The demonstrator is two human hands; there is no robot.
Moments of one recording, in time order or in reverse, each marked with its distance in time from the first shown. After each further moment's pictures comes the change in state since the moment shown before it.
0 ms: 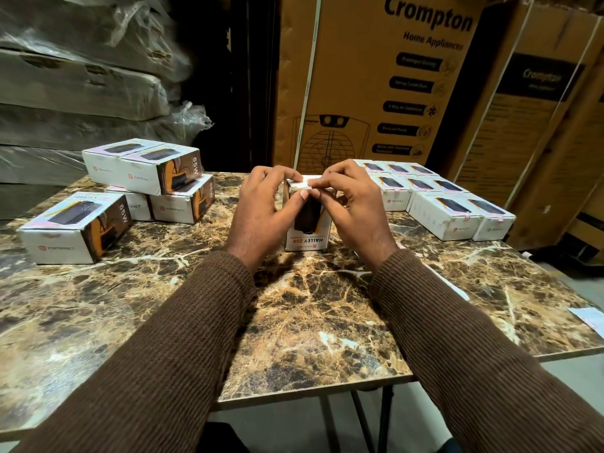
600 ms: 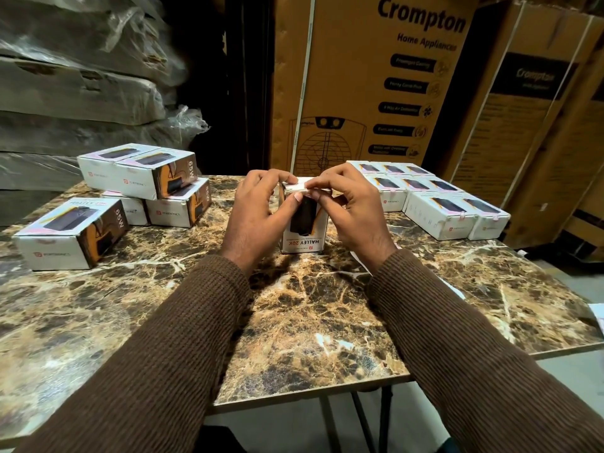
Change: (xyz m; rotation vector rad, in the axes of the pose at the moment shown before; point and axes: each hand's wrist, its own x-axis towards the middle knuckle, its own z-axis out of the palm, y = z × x) left_hand -0.001 0.001 -0.001 -0.003 -0.011 -0.004; right_hand -0.002 0.005 -0.001 0.105 0.011 0.021
